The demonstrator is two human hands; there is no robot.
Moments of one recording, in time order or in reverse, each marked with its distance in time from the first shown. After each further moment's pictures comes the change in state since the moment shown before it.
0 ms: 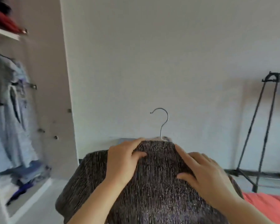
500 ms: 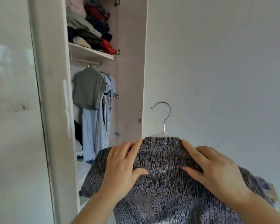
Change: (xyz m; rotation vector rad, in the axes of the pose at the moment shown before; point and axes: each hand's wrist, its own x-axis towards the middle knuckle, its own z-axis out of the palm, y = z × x) left_hand 0.053 -0.201 -0.062 0.793 0.143 -0.094; right_hand 0.246 -0.058 0.160 0.313 0.276 -0.452
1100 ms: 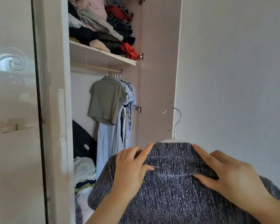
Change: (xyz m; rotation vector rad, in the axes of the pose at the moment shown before) left_hand 0.166 -0.236 0.186 0.055 0.186 -0.025; right_hand 0.216 0.053 0.269 0.056 0.014 -0.100
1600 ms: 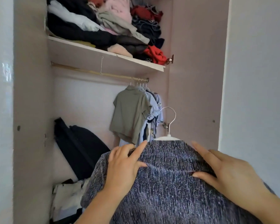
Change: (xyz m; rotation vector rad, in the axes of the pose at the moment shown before) left_hand 0.129 -0.162 0.159 0.367 0.043 -0.109; right_hand 0.201 0.113 0.242 0.145 0.074 -0.175
